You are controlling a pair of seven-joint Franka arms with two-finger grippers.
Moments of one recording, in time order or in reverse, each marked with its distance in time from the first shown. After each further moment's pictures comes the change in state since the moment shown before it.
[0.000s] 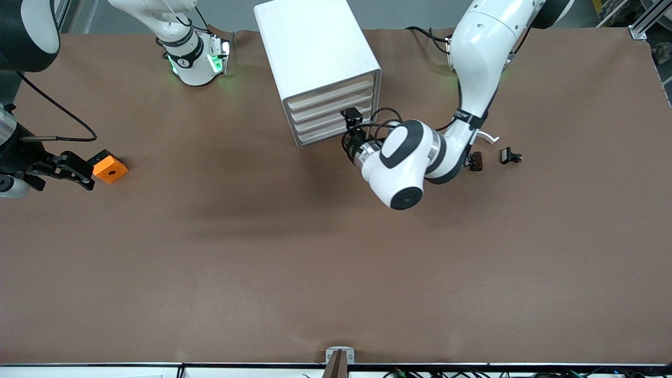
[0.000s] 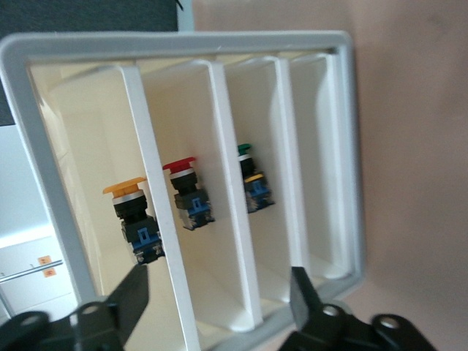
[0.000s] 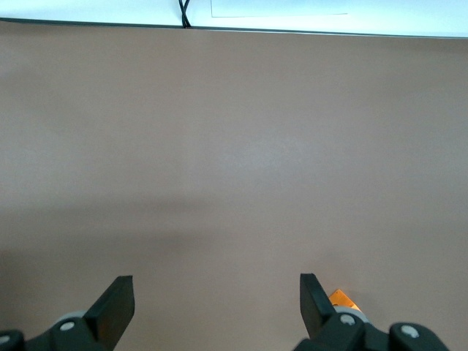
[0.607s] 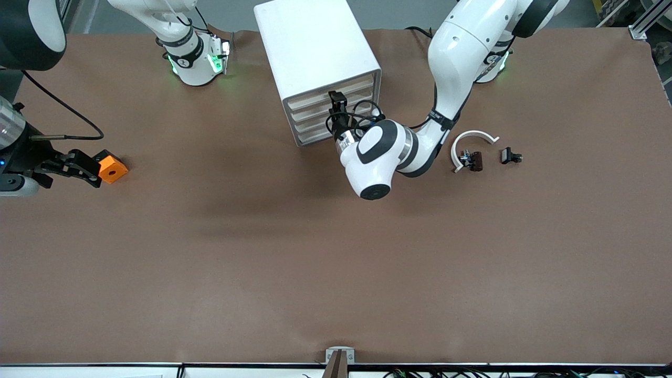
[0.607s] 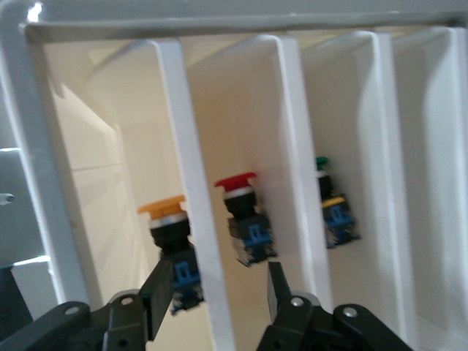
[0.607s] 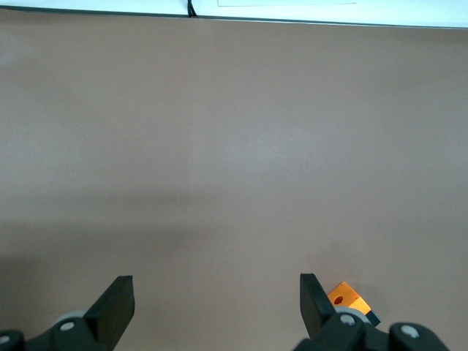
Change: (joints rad) left arm -0.034 0.058 -0.038 -0.008 -0.083 -0.118 -0.006; right arm 0.016 0.000 0.003 0.000 0.000 -0.023 0.014
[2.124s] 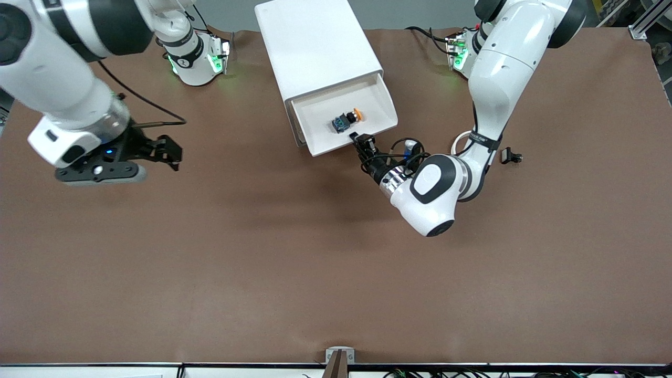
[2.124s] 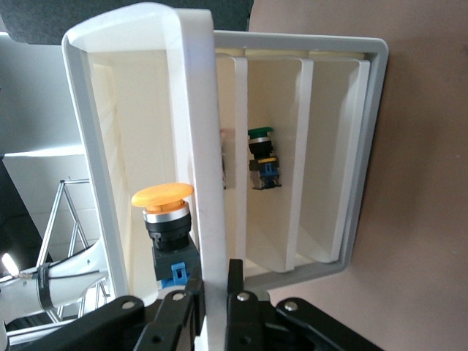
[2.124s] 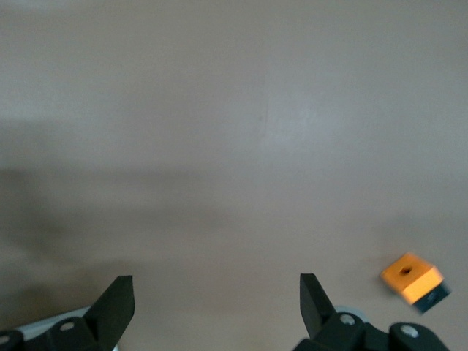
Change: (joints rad) left arm 0.218 0.027 0.009 0.021 -0.047 0.059 -0.087; right arm 0.269 0.019 0.006 0.001 0.001 -0.097 0.278
